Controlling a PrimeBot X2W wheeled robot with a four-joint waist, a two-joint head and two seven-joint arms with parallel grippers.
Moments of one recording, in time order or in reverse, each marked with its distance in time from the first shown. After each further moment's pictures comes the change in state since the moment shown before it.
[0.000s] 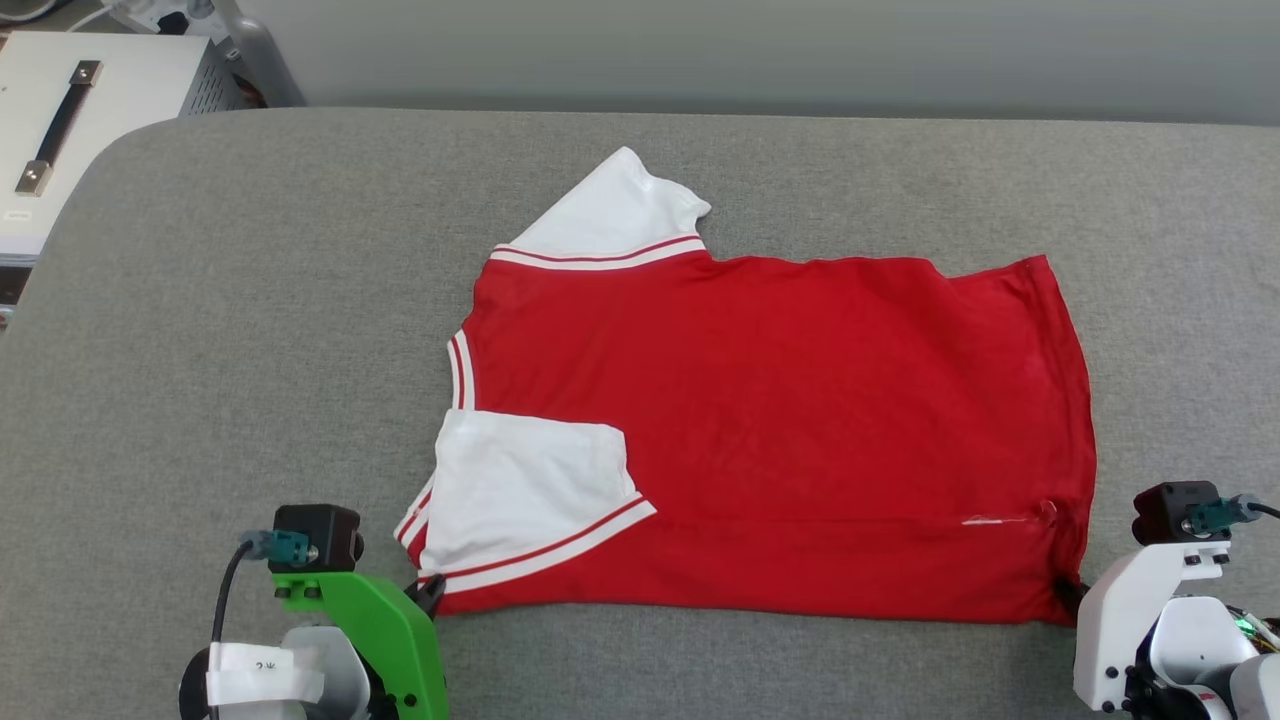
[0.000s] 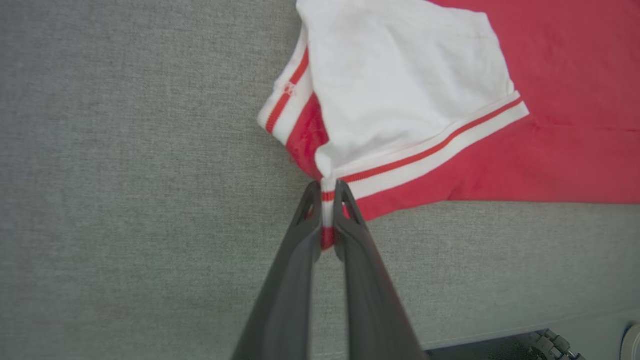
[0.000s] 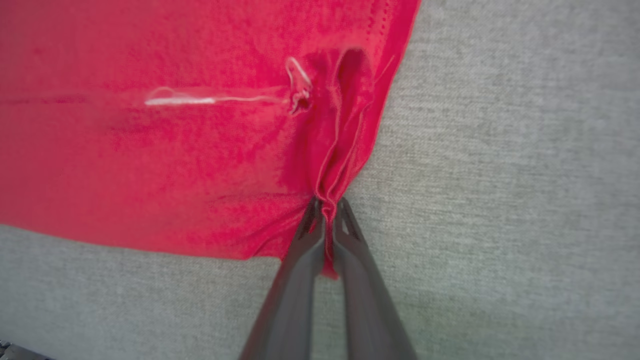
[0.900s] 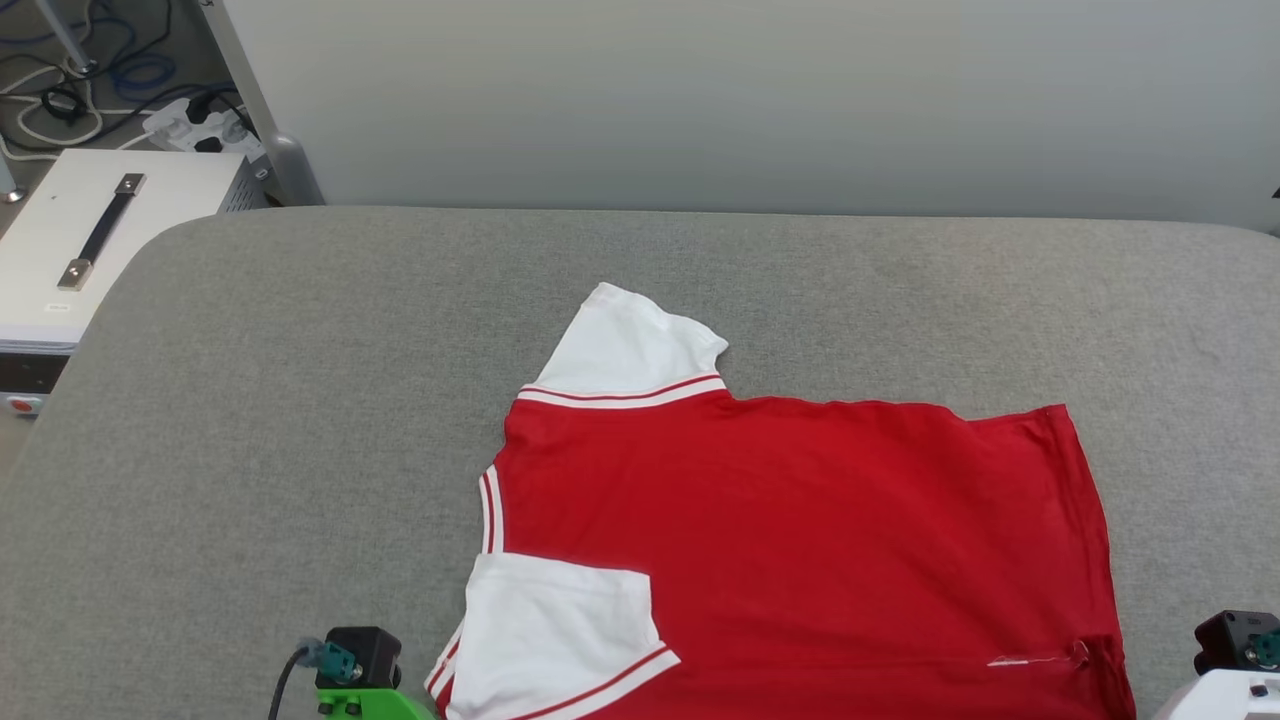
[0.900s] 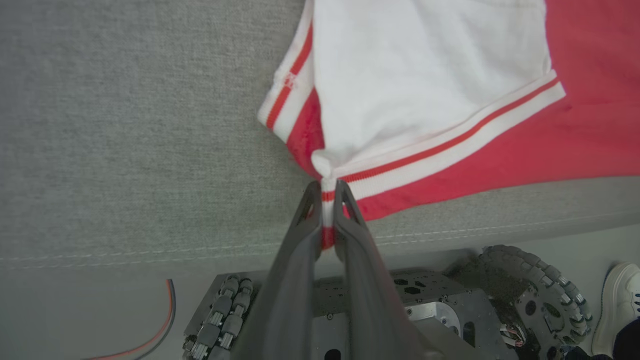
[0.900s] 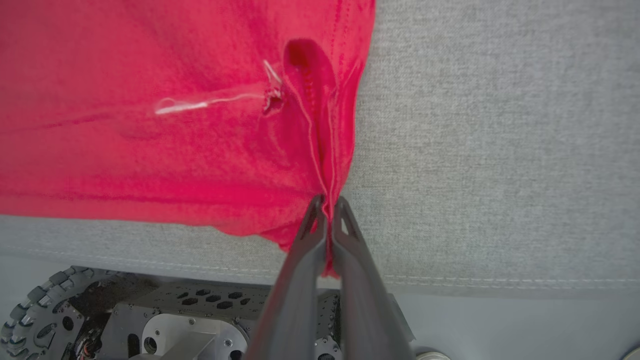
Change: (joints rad) left arm 0.111 -0.015 -0.087 0.099 -0.037 -0.032 0.031; right arm 0.260 0.012 -0.129 -0.184 0.034 0.001 0.131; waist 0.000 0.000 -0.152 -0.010
